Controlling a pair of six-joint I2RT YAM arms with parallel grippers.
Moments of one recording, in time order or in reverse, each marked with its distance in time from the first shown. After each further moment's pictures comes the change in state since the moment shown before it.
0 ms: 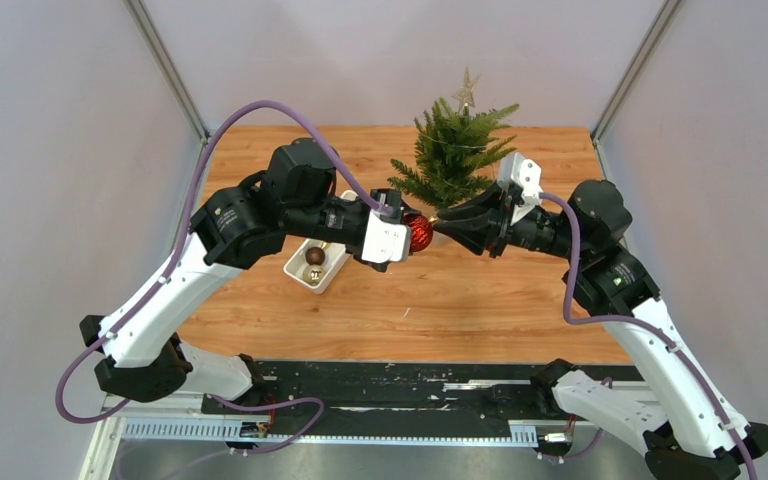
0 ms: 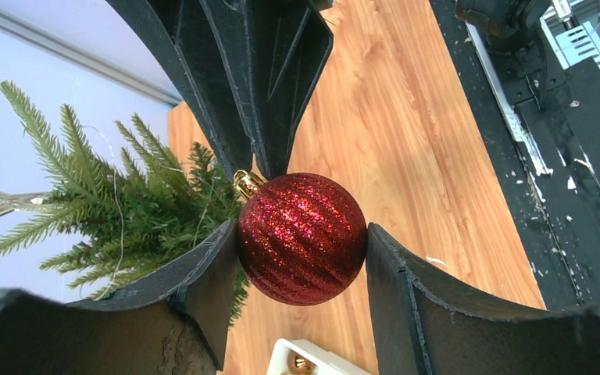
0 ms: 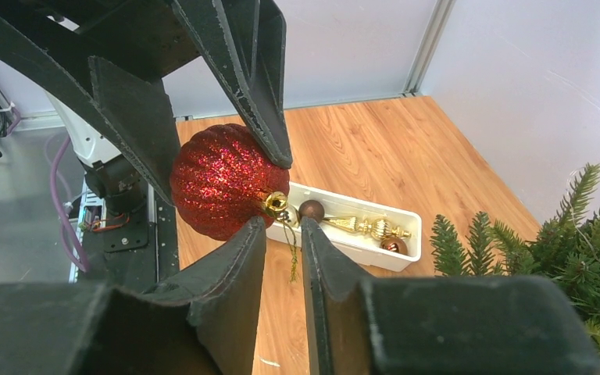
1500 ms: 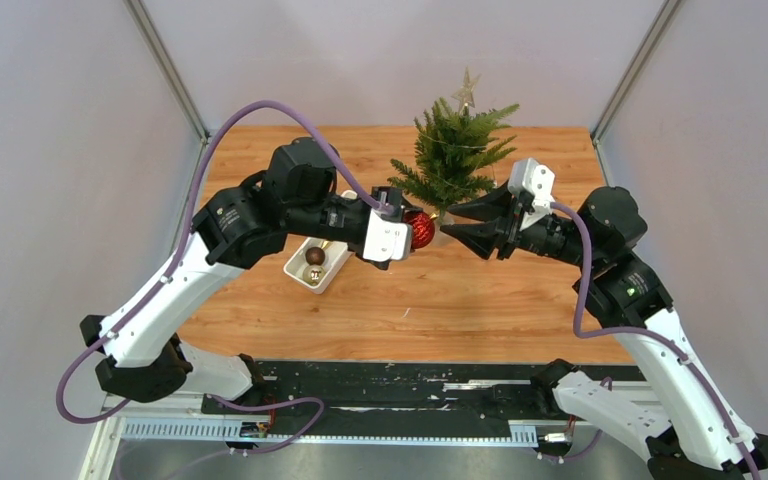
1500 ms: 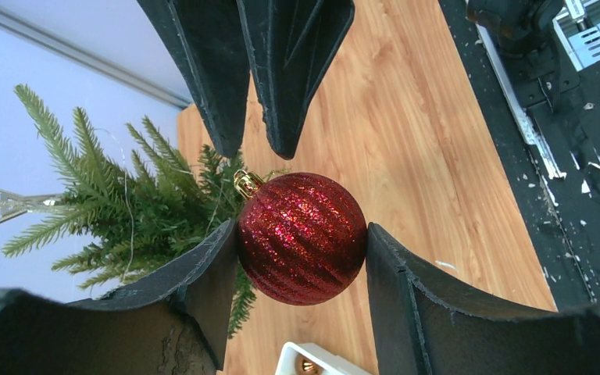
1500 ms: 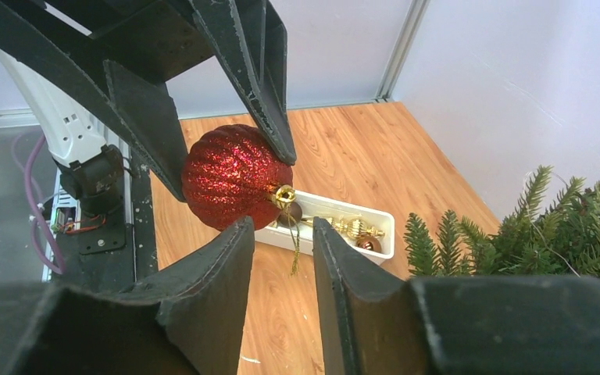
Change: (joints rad) left arm 0.006 -0.003 -0.019 0.032 -0.002 0.008; right arm 0.000 -0.041 0.019 -0.042 0.056 -0.052
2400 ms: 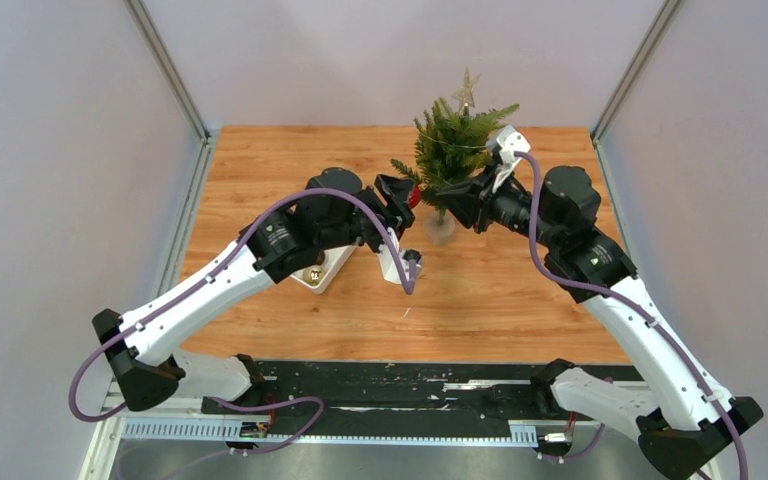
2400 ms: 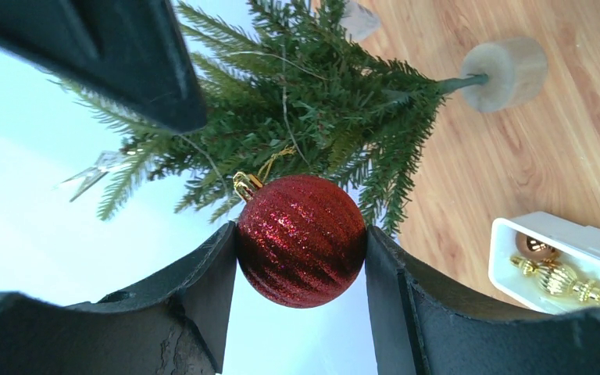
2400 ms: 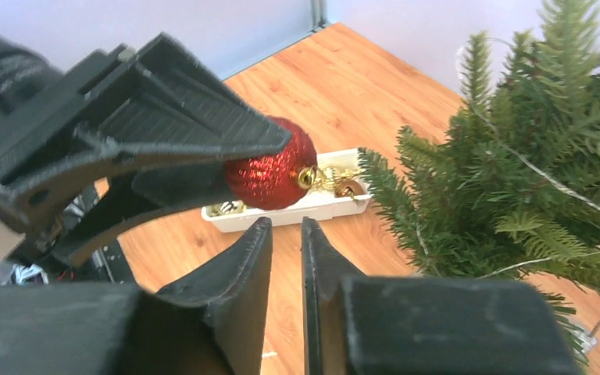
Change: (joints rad) left arm 0.042 -0.048 -0.437 0.381 -0.394 0.700; right arm 0.000 0.147 -0.013 0.027 0.314 0.214
